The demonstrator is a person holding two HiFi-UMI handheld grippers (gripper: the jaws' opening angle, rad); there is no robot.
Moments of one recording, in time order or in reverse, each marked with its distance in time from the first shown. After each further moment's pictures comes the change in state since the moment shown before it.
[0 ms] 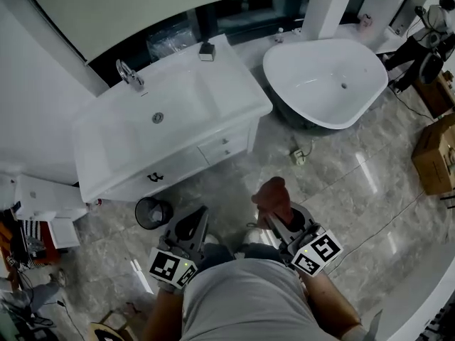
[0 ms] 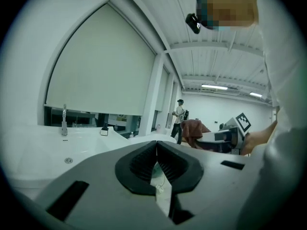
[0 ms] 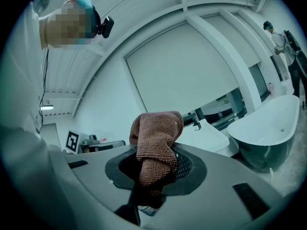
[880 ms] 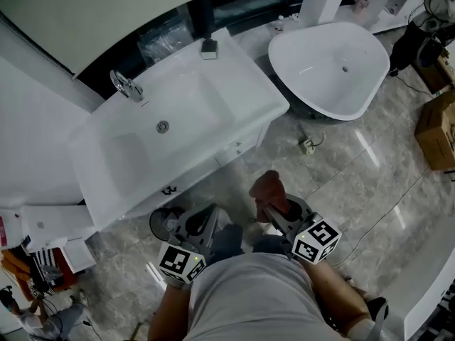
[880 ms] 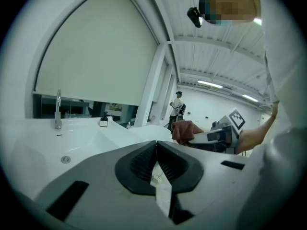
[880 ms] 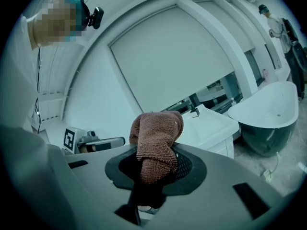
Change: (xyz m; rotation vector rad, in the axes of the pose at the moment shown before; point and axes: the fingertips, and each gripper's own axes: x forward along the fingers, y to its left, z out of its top) left arm 0.027 0.126 -0.024 -0.037 0.120 -0.132; right arm 0.139 -0.004 -0.046 0.102 0.113 -0.105
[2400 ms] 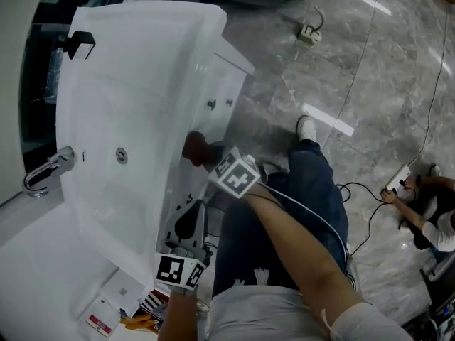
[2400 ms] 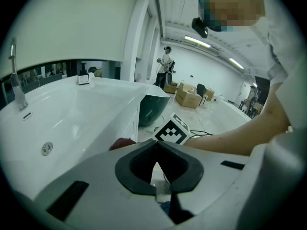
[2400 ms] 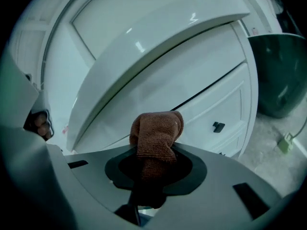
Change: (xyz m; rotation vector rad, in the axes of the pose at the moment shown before) left arm 0.111 0.104 -0.179 0.192 0.496 -0.175; right arm 0.290 -0.154 -0.253 0.190 0.253 -0.093
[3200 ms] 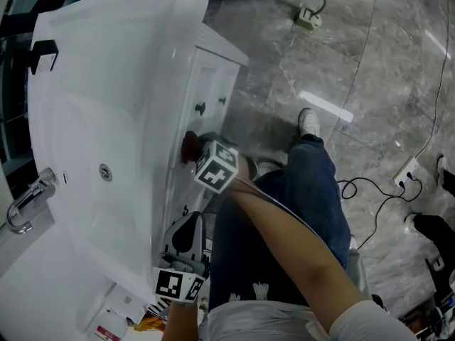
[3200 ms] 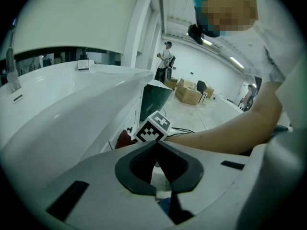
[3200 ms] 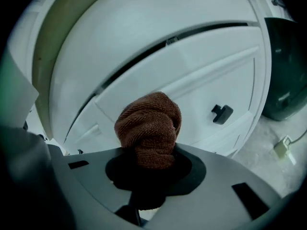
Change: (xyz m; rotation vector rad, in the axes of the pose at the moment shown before) left arm 0.042 0.028 -0.049 -0.015 0.045 -0.026; right arm 0.082 -0.068 -0.031 -0.079 0.117 -0.104
